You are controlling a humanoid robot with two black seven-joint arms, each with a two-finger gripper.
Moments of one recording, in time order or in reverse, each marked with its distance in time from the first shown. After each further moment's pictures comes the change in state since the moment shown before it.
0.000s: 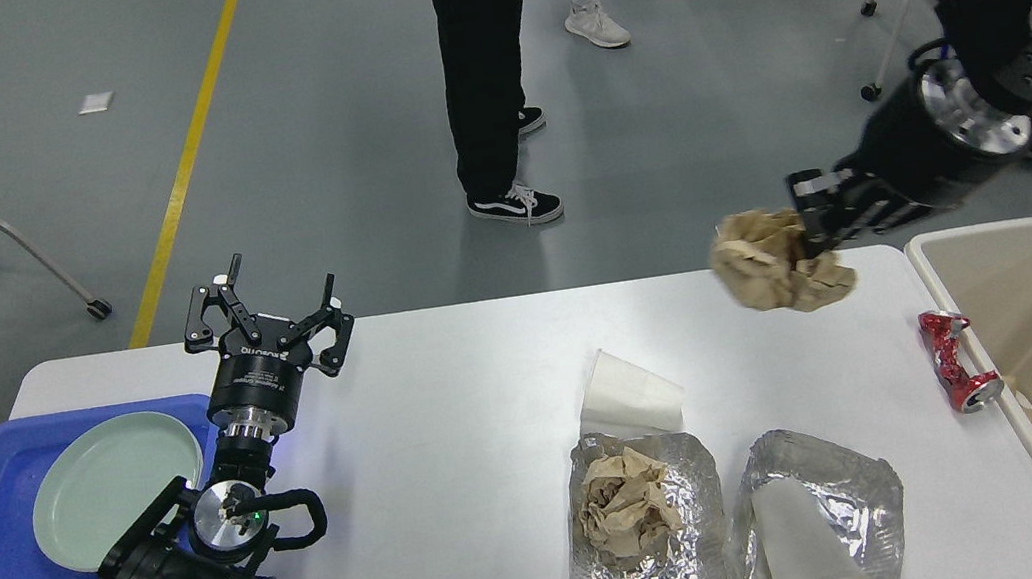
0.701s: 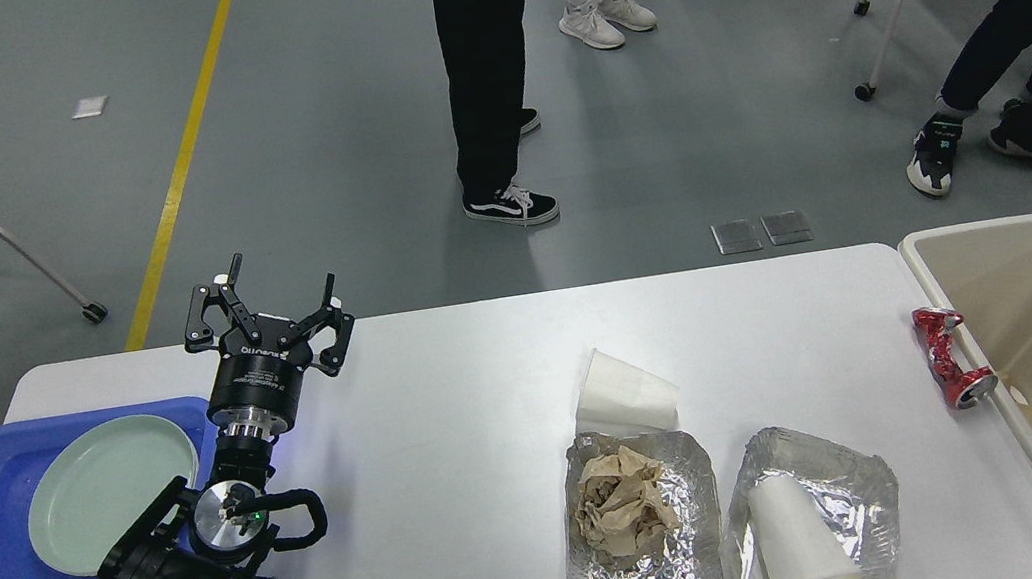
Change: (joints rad) left arm 0.000 0.000 0.000 0.000 0.000 -0.001 0.000; right arm -1.397 0.131 0.226 -1.254 0.206 -0.512 0.004
